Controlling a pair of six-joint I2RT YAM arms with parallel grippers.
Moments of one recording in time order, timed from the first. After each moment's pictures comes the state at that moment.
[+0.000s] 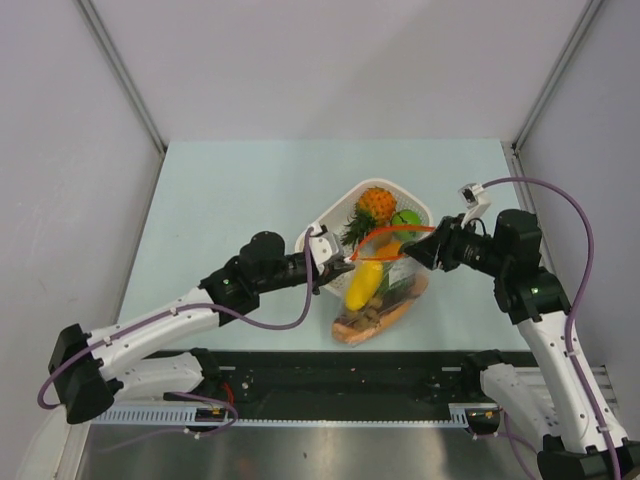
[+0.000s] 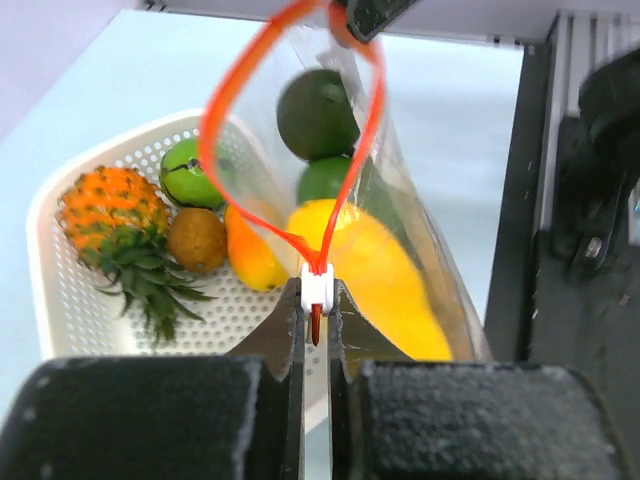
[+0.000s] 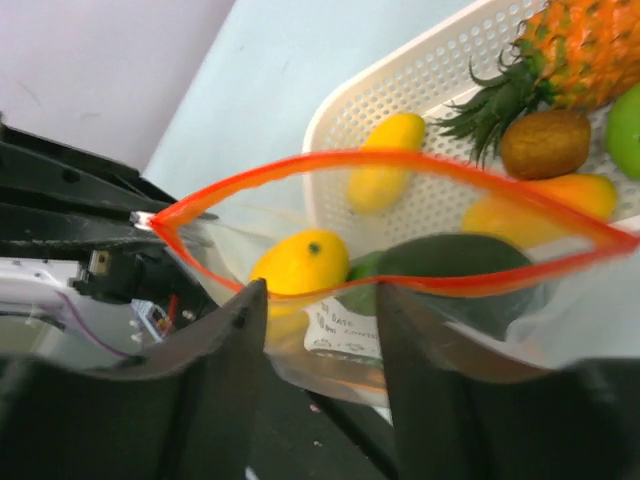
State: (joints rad) left arm -0.93 1.07 0.79 0.10 0.28 0.13; right arm 0.21 0.76 0.91 -0.50 -0.61 0.41
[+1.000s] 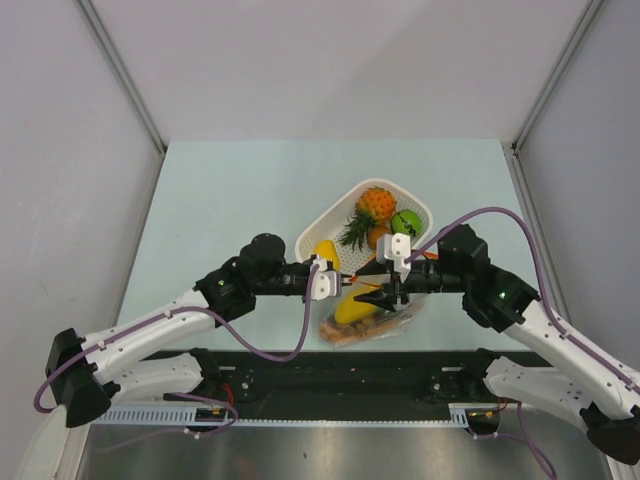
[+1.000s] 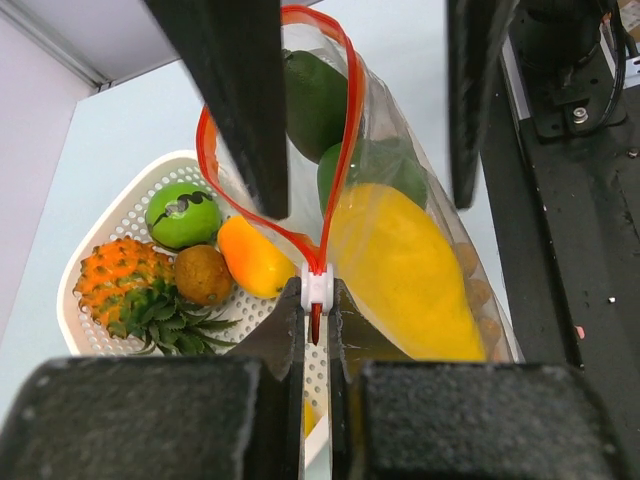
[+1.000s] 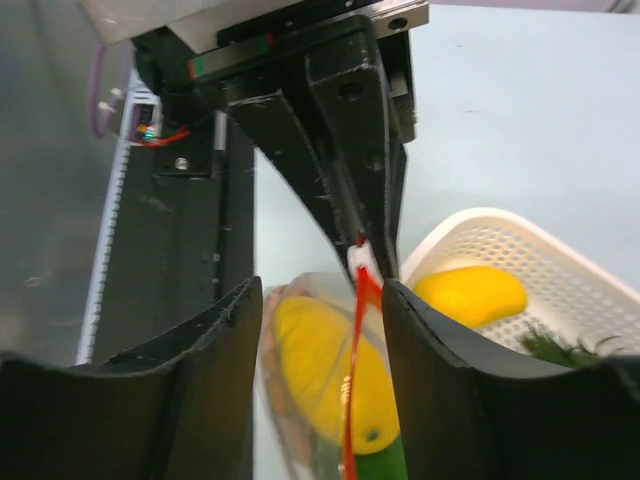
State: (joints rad) left arm -0.93 1.03 0.80 -0.05 0.51 0.56; right arm 0.78 0.84 0.92 -0.36 -0.68 -0.28
